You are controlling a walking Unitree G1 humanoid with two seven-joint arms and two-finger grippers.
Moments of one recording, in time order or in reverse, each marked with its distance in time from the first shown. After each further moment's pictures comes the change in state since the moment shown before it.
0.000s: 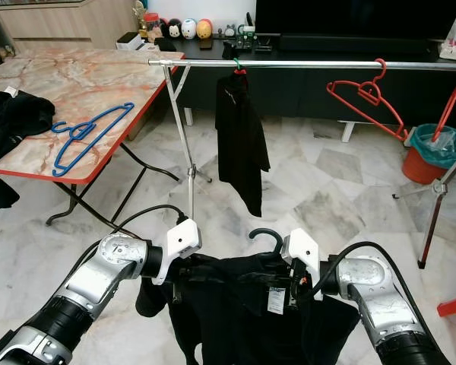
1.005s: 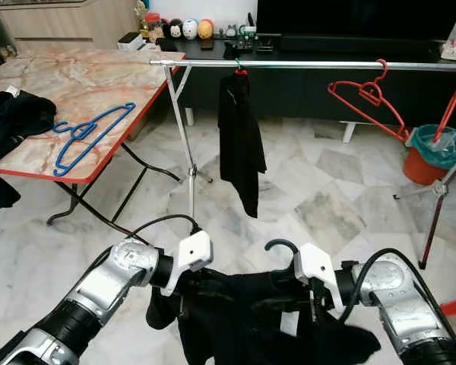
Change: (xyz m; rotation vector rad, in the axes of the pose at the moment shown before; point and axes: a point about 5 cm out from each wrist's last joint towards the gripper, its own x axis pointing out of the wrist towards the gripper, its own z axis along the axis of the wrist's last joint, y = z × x) left arm 0.017 -0.014 0.000 0.004 0.008 -0.116; right arm -0.027 0.014 -0.002 -0.092 0.128 0.180
